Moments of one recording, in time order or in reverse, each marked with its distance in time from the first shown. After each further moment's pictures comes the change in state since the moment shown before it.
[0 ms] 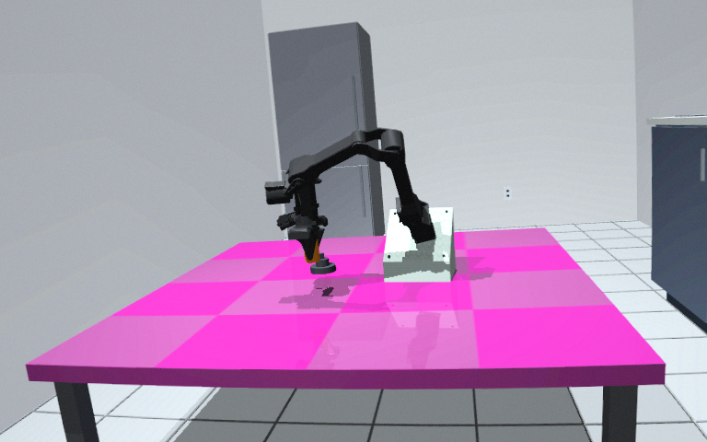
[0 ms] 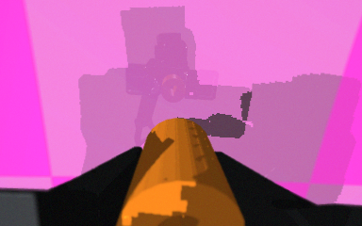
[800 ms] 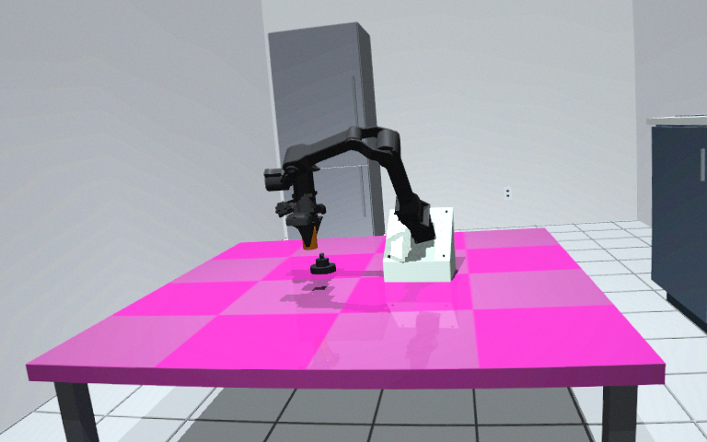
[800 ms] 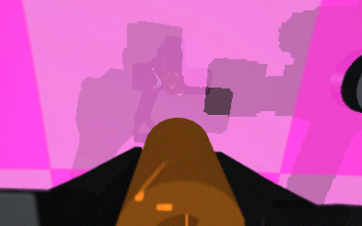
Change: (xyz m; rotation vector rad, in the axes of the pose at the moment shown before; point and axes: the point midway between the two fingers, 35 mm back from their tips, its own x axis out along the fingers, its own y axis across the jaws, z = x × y) arm -0.031 -0.023 0.009 0.013 -0.002 -0.001
